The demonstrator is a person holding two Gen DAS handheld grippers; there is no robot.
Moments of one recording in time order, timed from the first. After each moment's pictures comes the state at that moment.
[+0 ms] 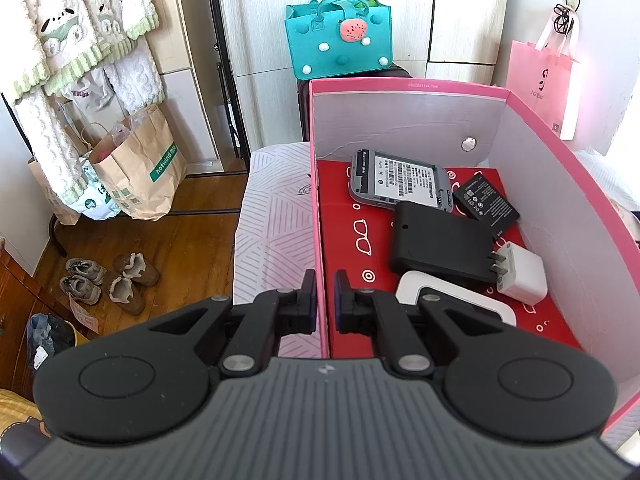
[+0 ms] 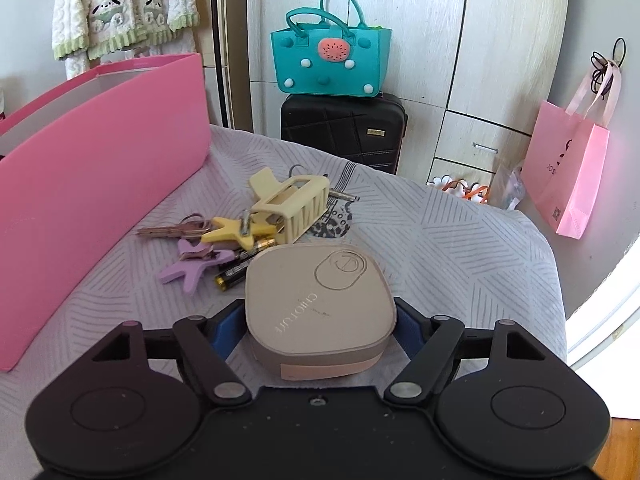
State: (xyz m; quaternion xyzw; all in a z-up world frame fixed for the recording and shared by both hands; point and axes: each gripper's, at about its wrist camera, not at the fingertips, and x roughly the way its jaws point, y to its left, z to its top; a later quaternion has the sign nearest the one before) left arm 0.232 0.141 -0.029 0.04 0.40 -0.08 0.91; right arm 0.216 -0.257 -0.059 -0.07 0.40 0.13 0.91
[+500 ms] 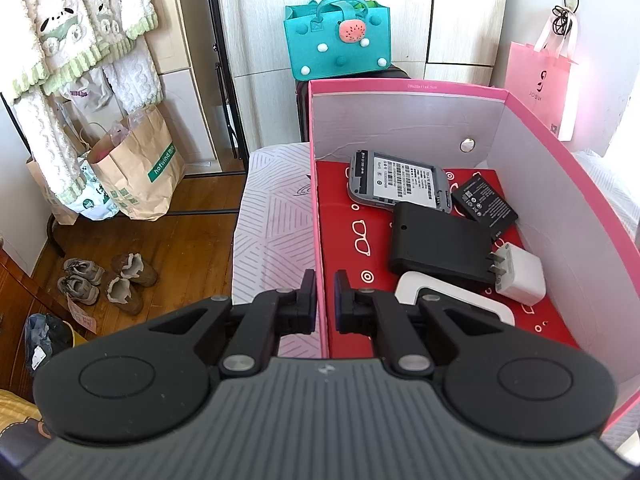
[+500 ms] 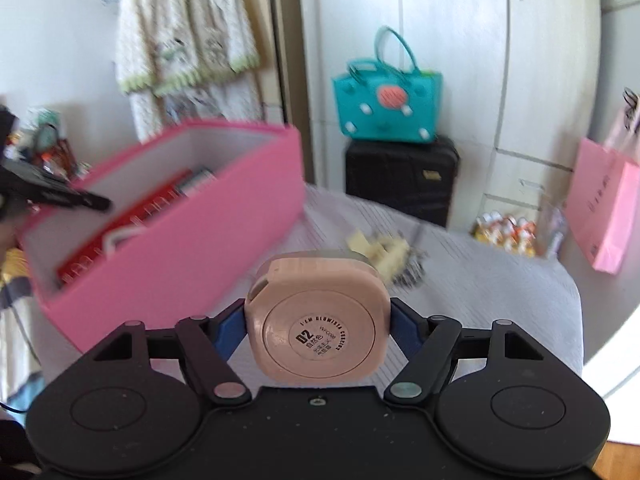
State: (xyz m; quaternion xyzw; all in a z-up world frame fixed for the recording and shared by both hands) left arm 0.233 0.139 -0.029 0.04 0.40 -0.08 0.91; right arm 0.178 -0.237 0.010 -0.04 0.35 0.23 0.91
